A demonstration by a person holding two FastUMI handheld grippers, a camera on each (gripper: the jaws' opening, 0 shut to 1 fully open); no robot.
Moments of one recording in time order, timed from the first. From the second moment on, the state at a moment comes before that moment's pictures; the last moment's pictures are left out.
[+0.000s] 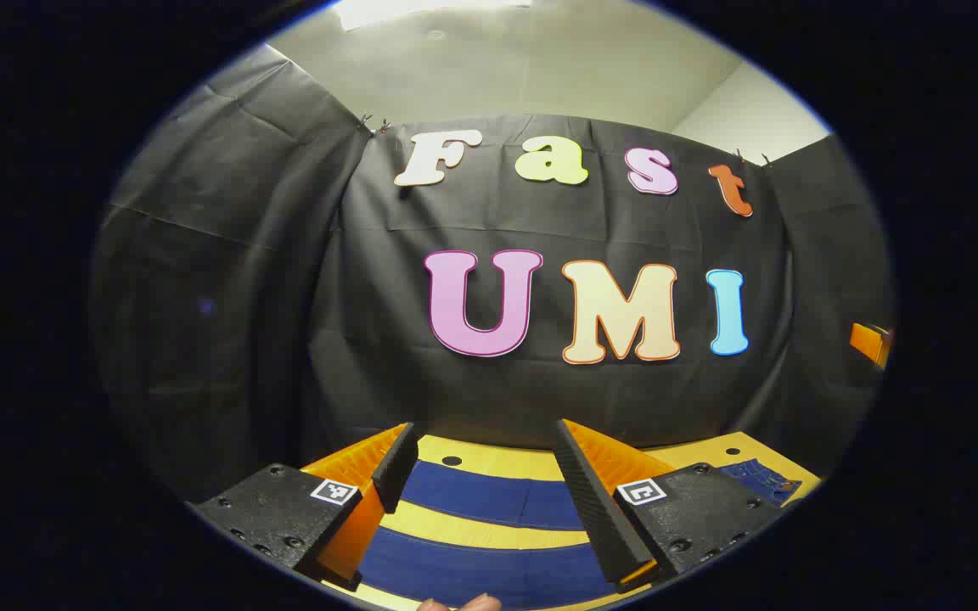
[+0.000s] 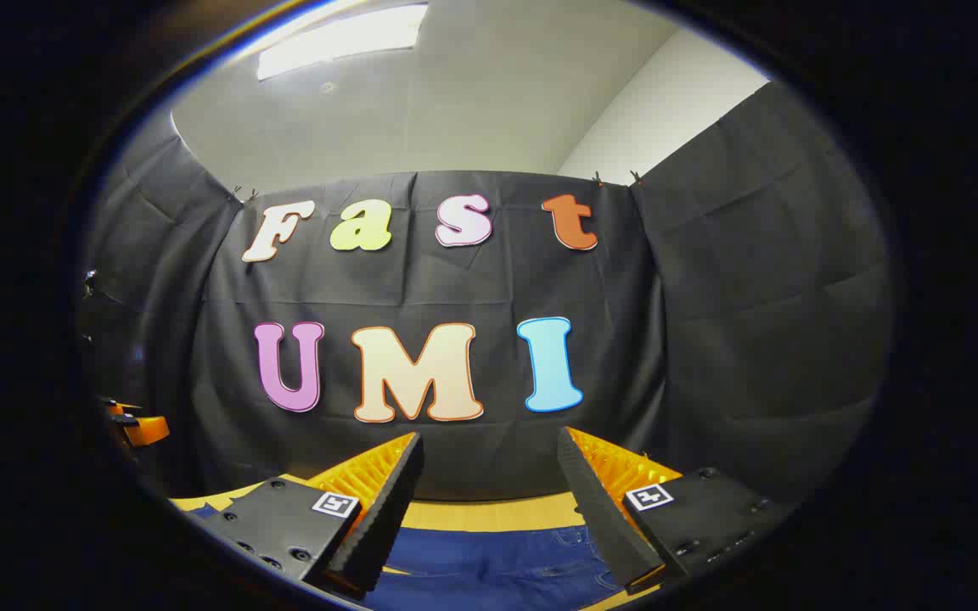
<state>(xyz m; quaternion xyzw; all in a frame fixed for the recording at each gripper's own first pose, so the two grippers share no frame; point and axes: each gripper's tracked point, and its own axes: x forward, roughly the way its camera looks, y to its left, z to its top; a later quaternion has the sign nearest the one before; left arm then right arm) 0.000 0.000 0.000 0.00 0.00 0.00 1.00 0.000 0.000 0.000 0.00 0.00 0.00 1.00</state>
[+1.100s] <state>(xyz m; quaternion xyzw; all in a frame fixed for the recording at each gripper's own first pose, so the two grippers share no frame) -0.017 0.055 -0.052 0.11 0.06 -0.04 0.99 -0.016 0.033 -0.025 -0.01 0.02 0.01 1.00</state>
